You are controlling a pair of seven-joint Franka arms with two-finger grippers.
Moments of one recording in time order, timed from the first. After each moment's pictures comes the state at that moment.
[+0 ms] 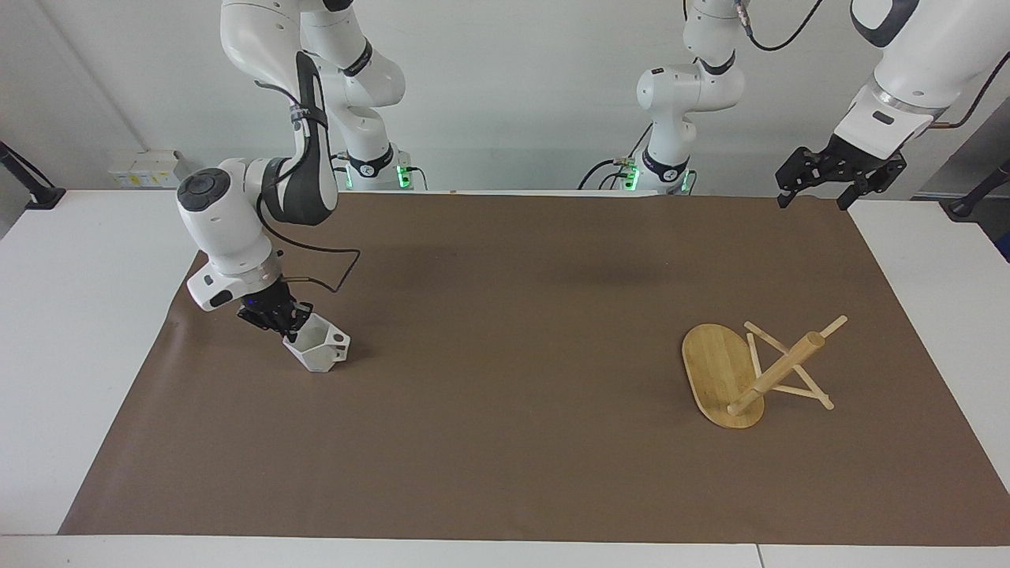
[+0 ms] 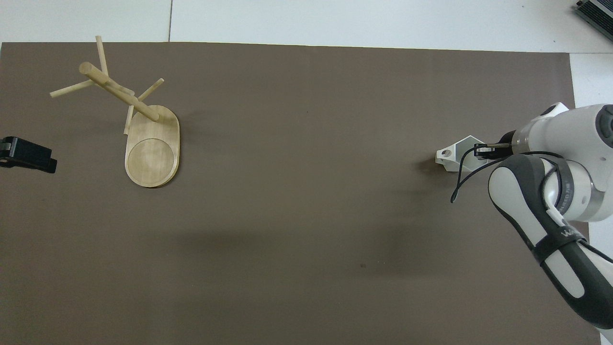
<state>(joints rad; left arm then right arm) 0.02 -0.01 -0.05 -1.51 -0.01 1.44 0.06 -0.05 0.19 -0.03 -2.01 0.02 2.30 -0.03</state>
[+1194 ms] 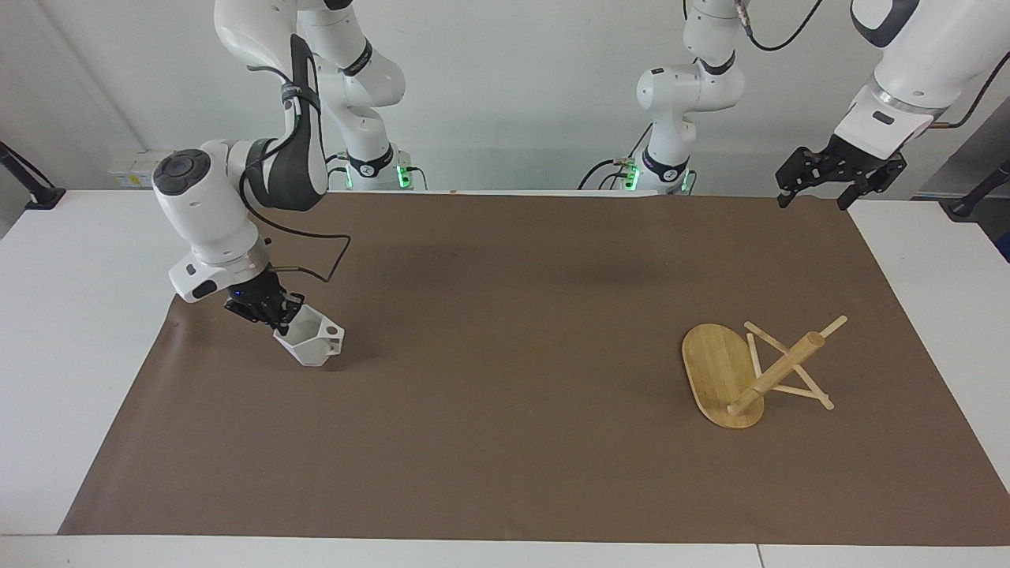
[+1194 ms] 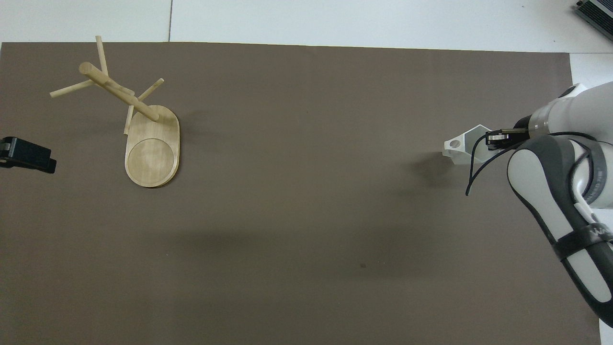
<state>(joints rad) 0.03 -0.01 -0.05 -1.51 -0.01 1.44 0.06 -0.04 0.15 0.03 -1.81 0.25 2.03 -0.03</state>
